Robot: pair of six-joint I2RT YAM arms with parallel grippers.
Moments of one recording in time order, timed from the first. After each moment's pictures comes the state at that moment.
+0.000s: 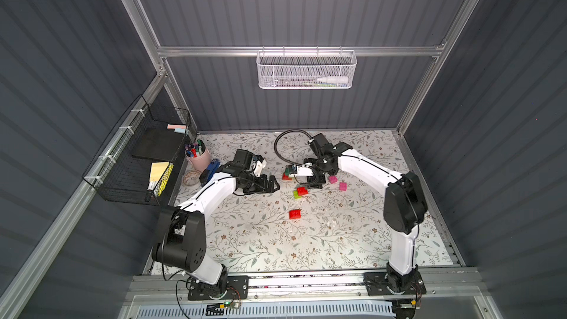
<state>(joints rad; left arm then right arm) -0.24 1.54 1.09 -0.63 0.48 -0.20 0.56 1.91 1.61 -0.81 -0.30 -1.03</state>
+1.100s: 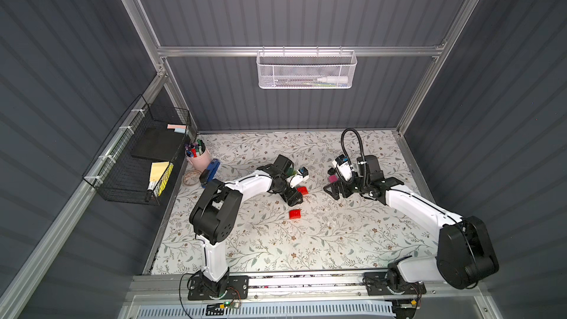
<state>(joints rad) -0.54 1.91 1.25 -0.46 0.36 0.36 0.33 1.39 0.85 -0.28 -0.42 -0.07</state>
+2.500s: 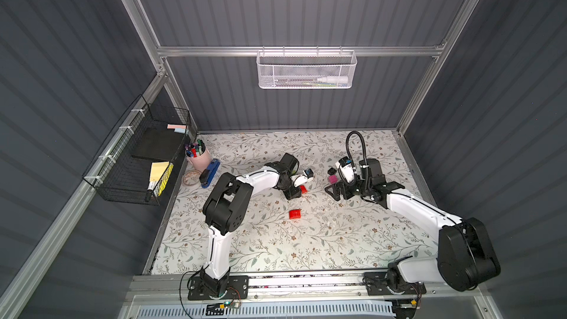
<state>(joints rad) -0.55 2.04 1.40 -0.54 0.30 0.53 0.31 1.38 0.80 -0.21 -0.43 -0.02</state>
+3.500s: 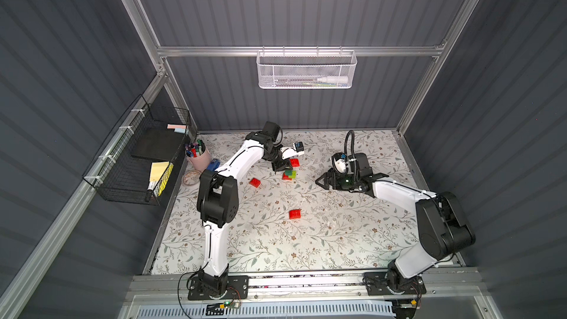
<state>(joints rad) -0.36 2.09 1.86 -0.91 0.46 0.92 0.35 1.64 0.94 -0.13 -0.53 0.39</state>
